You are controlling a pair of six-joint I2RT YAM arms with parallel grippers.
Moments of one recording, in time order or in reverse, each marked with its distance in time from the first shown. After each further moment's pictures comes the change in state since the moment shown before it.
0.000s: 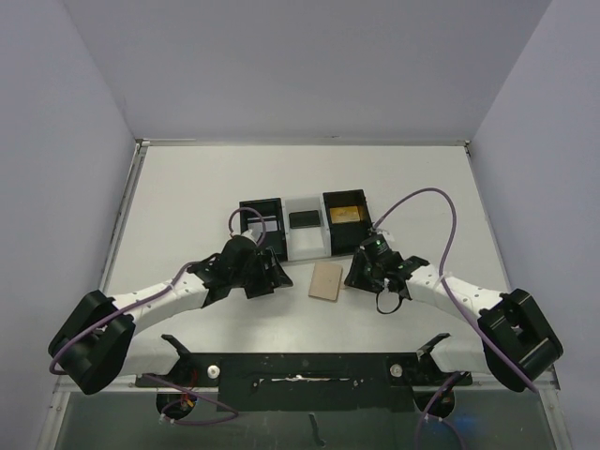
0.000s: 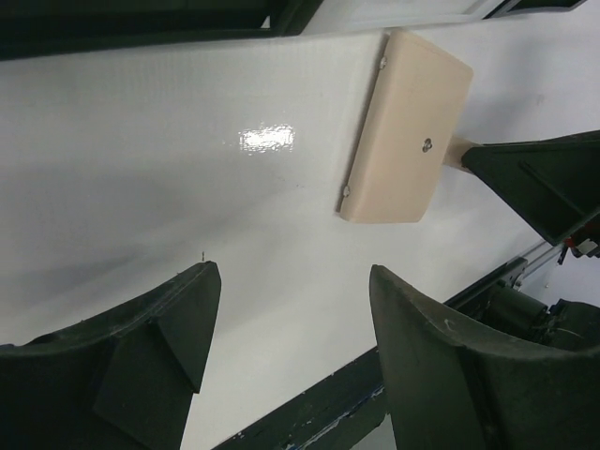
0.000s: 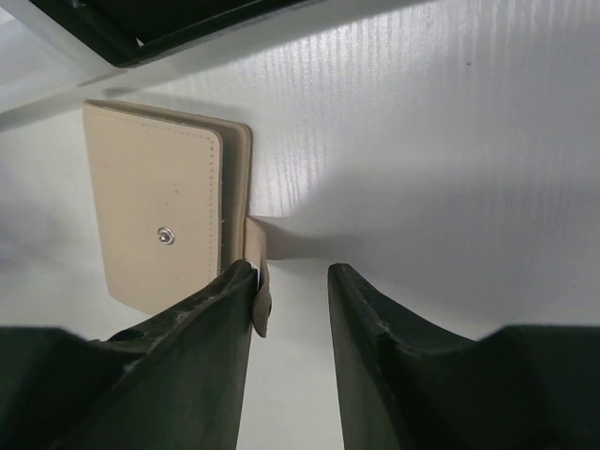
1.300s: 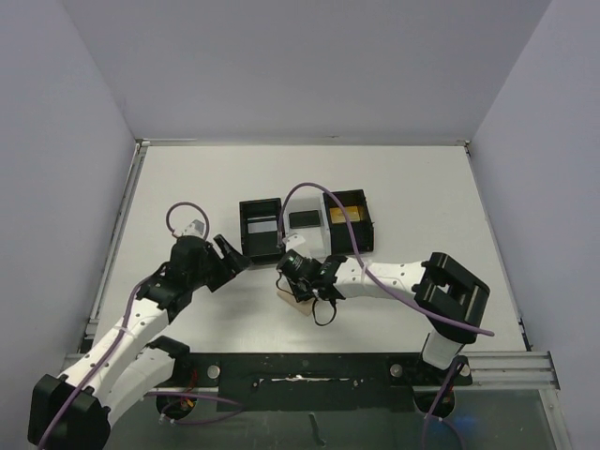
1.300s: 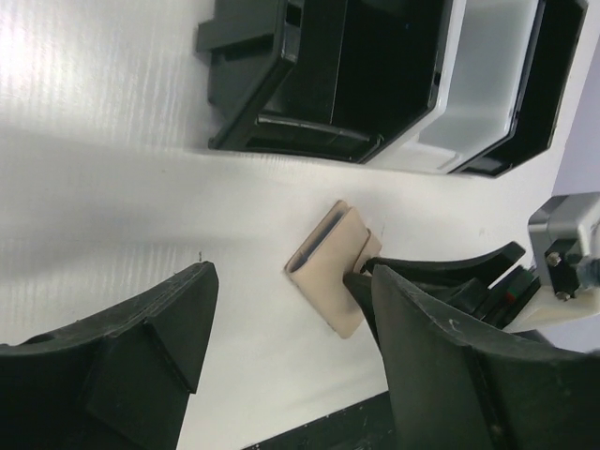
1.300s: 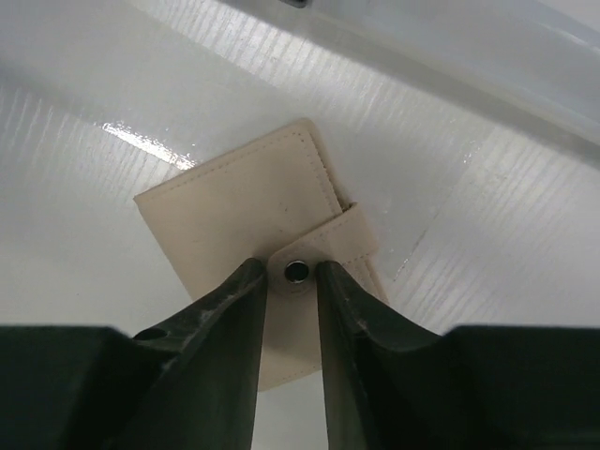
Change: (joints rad) left arm 0.308 -0.430 -0.053 -0.231 -0.071 0.031; right arm 0.482 0.426 0.436 -0.093 0.262 -0.284
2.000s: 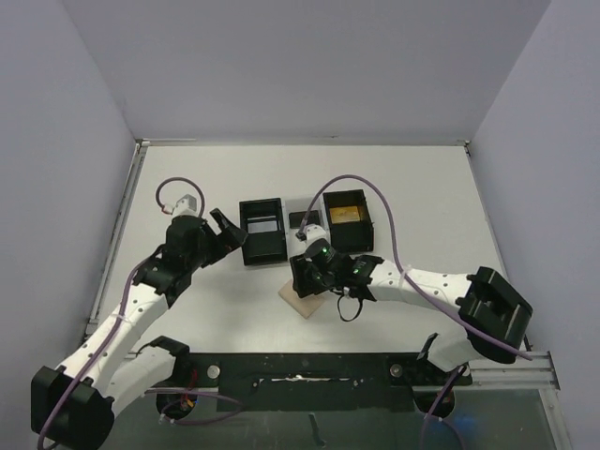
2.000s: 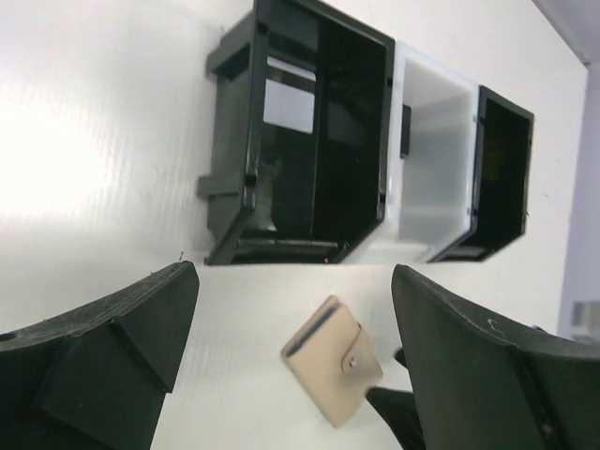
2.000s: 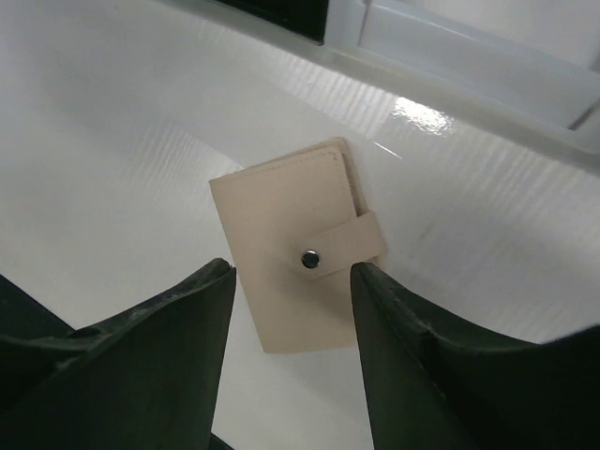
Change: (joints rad) left arm 0.011 0.143 0.206 0.028 -0.181 0.133; right arm -0.122 -0.281 -0.193 0.159 -0.205 0.010
